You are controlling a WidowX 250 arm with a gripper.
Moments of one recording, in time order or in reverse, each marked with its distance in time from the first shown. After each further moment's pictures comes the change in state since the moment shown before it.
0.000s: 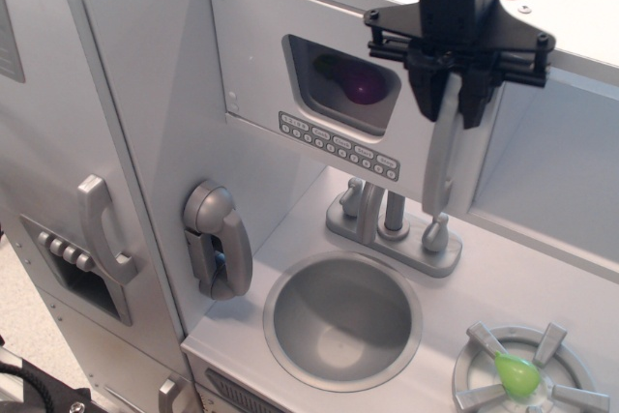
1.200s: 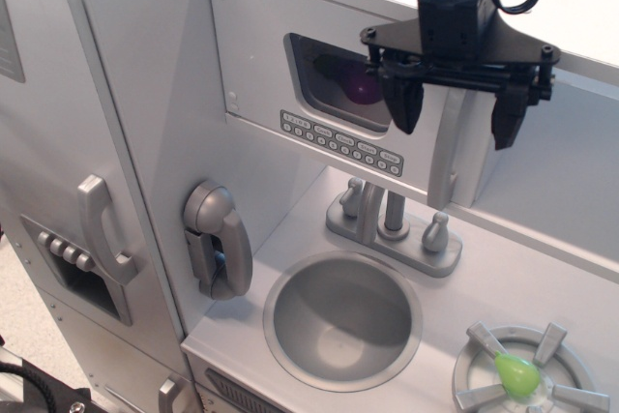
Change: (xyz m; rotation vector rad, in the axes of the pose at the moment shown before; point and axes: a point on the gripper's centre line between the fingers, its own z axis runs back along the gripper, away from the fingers) arm -0.001 -0.005 -0.001 0.005 -0.004 0.065
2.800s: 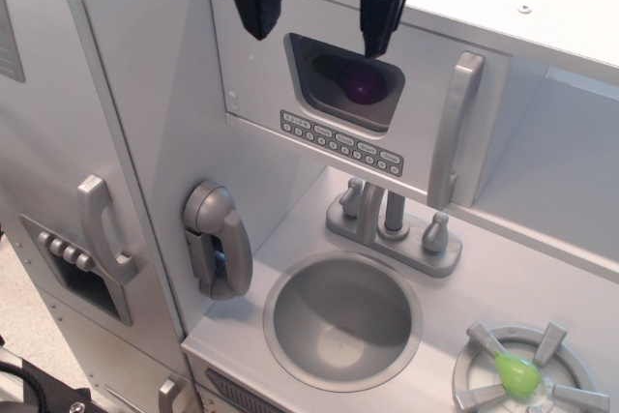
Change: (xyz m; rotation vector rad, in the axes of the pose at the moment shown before) arm -0.034 0.050 0.101 0.122 0.150 0.050
